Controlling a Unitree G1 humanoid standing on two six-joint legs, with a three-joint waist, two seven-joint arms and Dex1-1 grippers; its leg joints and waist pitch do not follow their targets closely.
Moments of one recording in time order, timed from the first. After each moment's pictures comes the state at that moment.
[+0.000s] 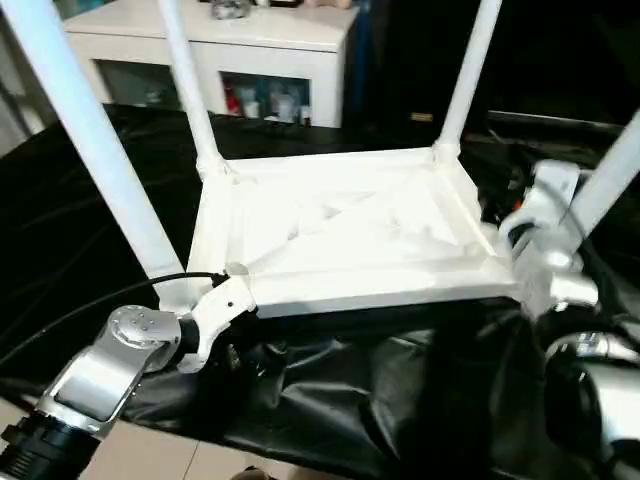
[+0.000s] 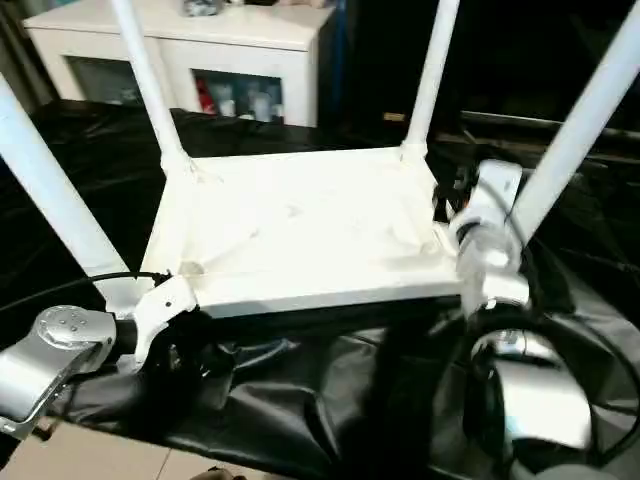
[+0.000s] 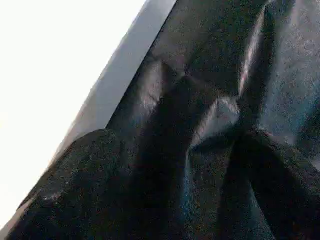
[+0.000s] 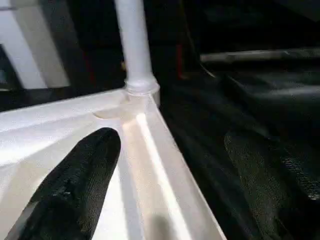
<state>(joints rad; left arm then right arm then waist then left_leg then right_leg) -0.25 0.62 -0.28 -0.02 -0.11 0.56 -0.93 -0.86 -0.34 -0.26 1.11 0.20 -0.10 0.13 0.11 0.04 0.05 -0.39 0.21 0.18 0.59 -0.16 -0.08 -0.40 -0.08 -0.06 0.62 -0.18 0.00</state>
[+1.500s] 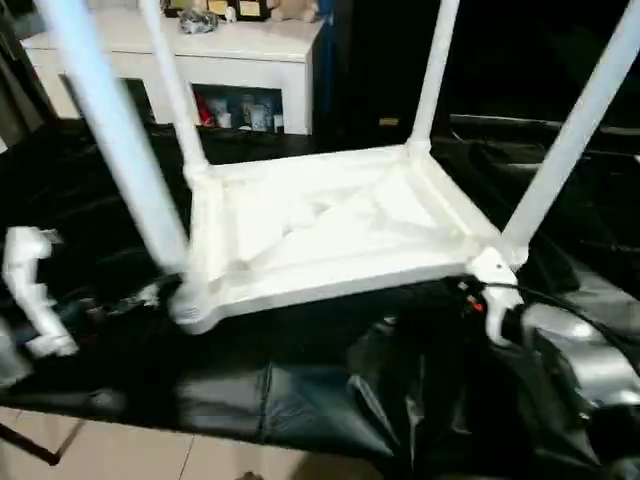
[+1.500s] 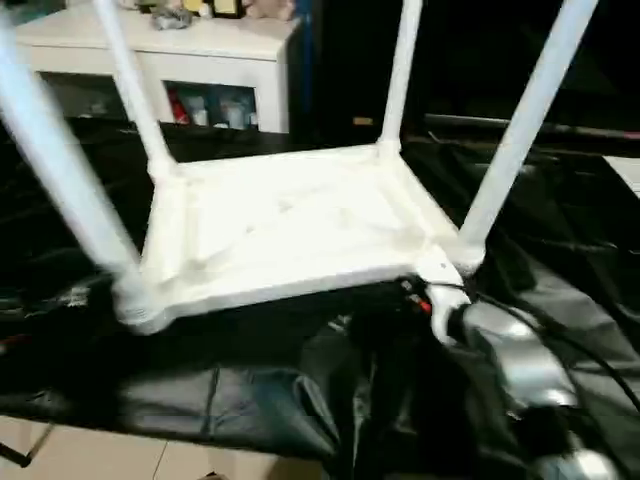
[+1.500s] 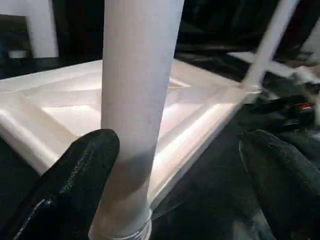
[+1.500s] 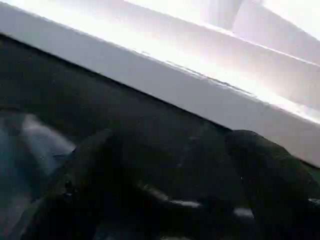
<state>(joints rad) -0.05 0.60 0.36 -0.10 -0.56 0.51 -0.98 -0.36 -0.46 0.09 0.43 0.11 0.29 0.66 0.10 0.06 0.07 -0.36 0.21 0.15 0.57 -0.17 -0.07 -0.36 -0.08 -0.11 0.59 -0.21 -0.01</state>
